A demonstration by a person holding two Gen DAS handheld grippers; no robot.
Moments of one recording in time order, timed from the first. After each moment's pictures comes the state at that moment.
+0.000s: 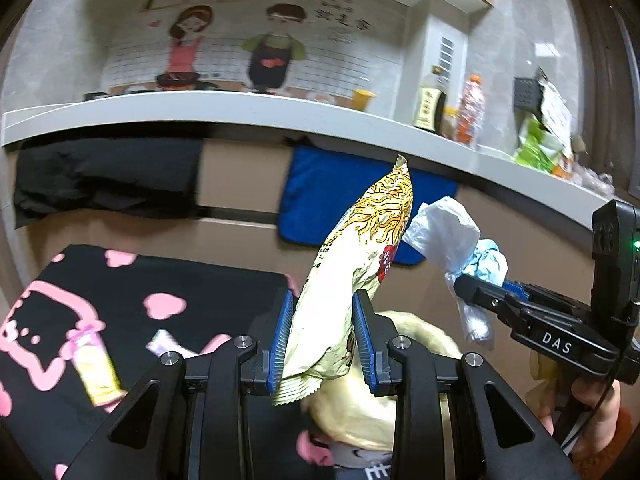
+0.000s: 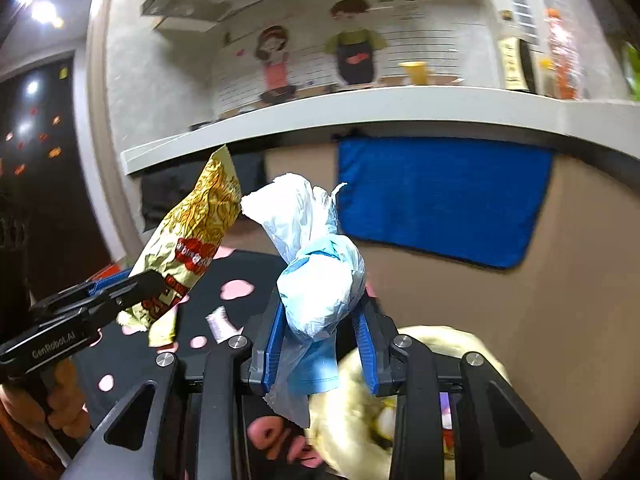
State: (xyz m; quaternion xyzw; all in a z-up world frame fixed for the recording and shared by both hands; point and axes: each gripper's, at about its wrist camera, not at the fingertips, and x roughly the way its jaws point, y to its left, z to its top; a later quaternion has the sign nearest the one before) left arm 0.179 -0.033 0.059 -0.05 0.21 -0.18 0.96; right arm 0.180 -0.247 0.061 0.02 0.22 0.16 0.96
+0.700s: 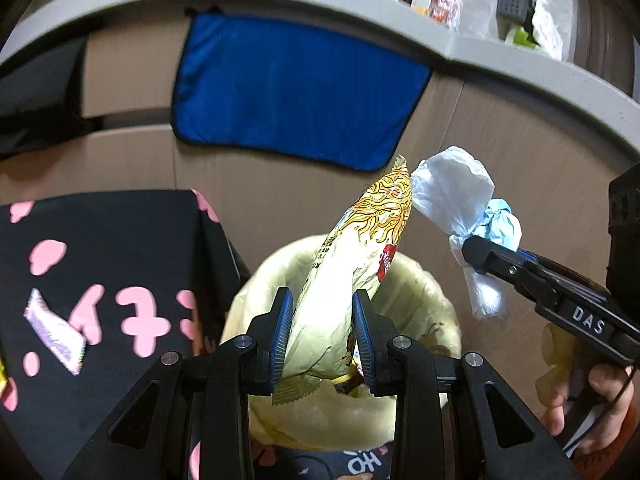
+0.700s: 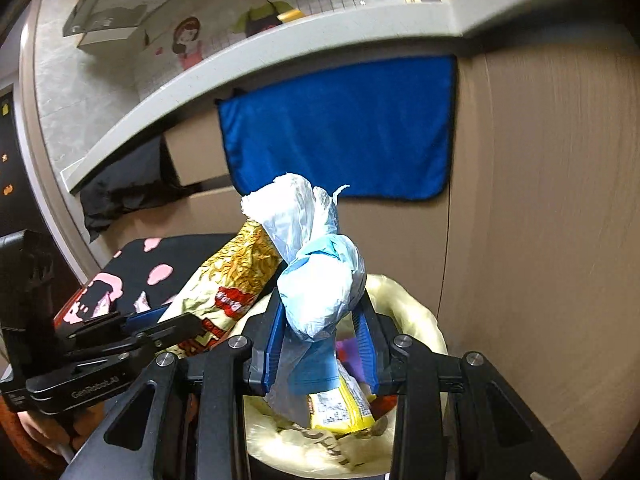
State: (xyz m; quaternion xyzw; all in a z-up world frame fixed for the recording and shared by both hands) left arm 0.260 -0.144 -0.044 -0.02 0.34 -0.26 0.90; right arm 0.213 -0.343 -0.009 0.08 0.27 0.08 0.95
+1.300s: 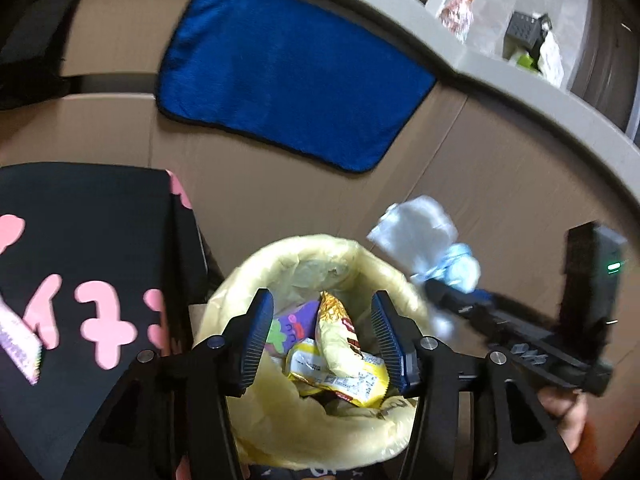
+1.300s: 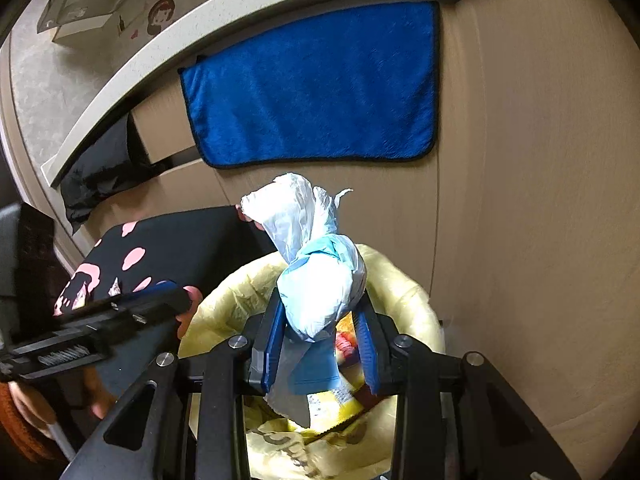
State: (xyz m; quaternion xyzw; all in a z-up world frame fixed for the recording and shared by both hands) left arm 0.284 -0.124 -0.045 -0.09 0.35 -0.31 0.88; right arm 0.243 -0.352 -0.046 0.09 0.32 0.07 0.94
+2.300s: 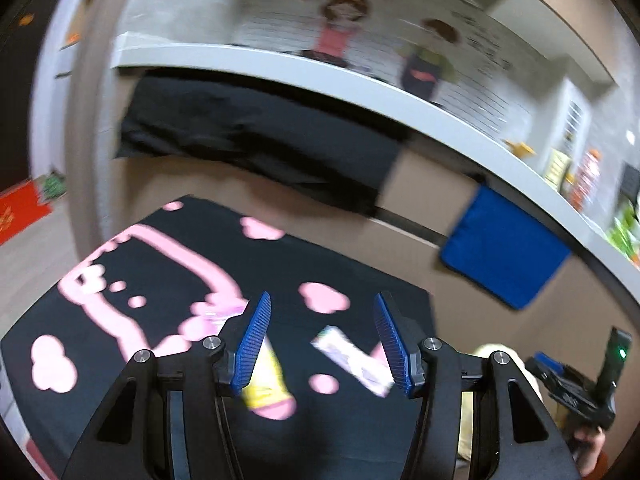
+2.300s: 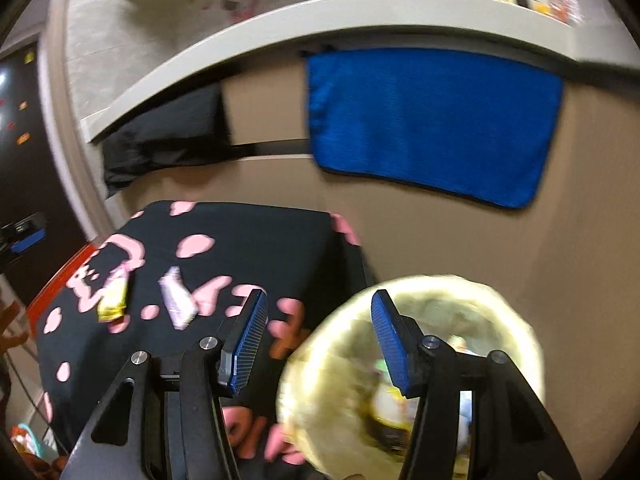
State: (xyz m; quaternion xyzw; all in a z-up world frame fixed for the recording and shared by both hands) left arm 0.197 0.203 0.026 -0.18 0.24 0.00 0.96; right arm 0.246 -0.211 -0.011 0.02 0.30 0.15 0.94
